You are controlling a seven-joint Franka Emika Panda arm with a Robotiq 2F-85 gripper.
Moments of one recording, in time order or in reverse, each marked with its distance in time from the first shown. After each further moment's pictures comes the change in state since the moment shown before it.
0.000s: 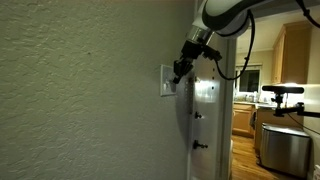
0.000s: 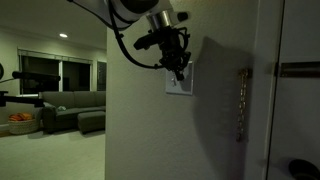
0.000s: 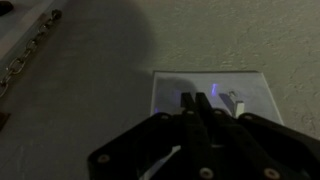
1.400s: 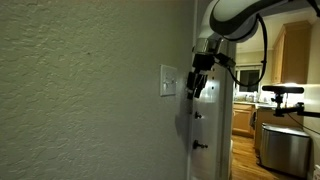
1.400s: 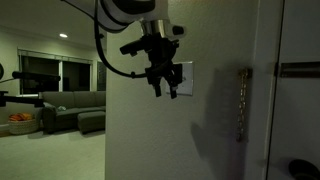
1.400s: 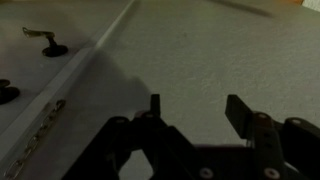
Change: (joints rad) arm -0.007 -0.065 -0.014 -0.123 0.000 -0.225 -0.021
